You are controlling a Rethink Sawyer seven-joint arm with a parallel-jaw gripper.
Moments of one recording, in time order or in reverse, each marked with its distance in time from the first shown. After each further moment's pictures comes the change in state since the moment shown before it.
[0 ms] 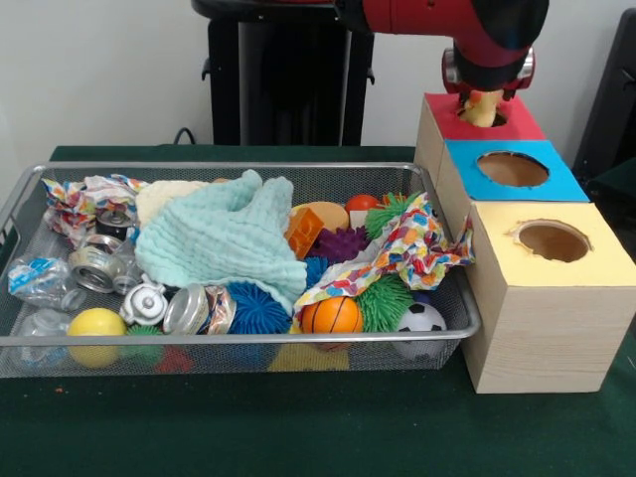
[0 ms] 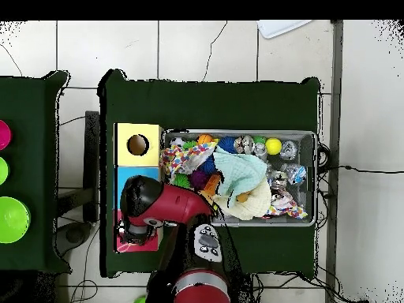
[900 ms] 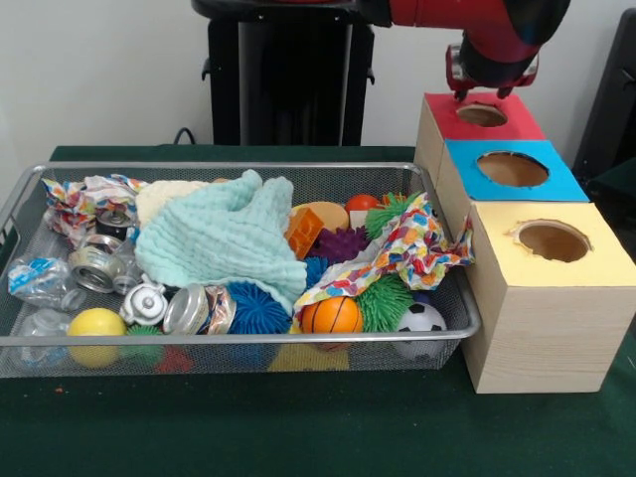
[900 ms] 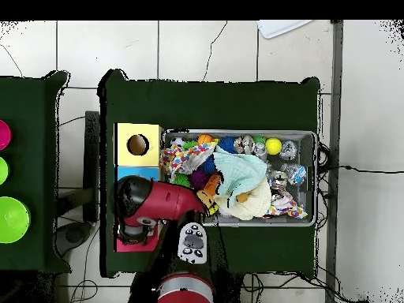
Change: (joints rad) arm 0.061 -0.003 -0.057 -0.052 -0.061 0.051 0.000
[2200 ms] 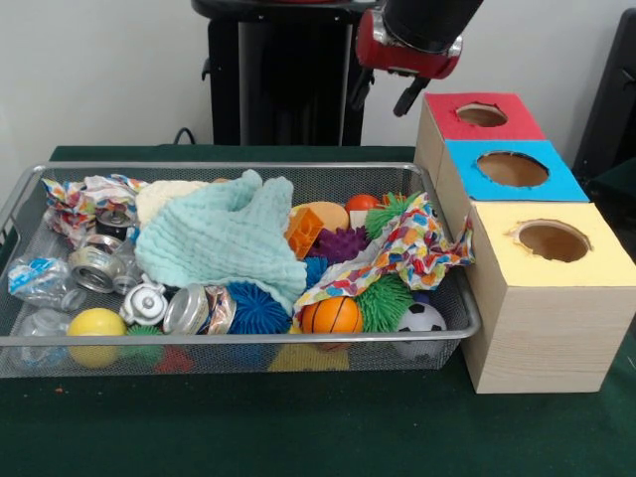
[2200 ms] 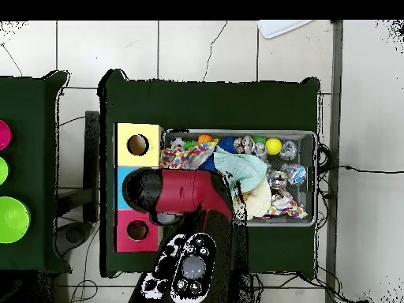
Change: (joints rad) arm 0.046 -0.087 -0.224 -0.186 -0.314 -0.164 0.000
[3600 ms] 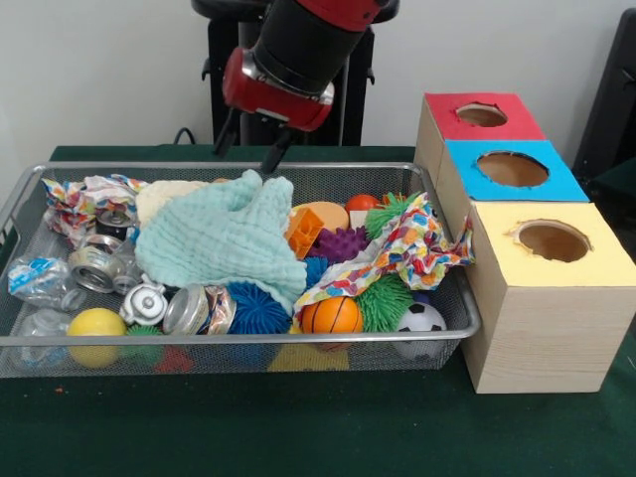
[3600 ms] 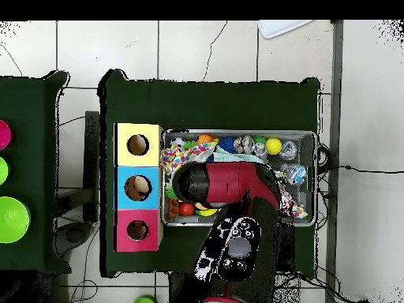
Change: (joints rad) arm -0.128 0.080 -0.048 -0.103 -0.215 -0.253 0.000
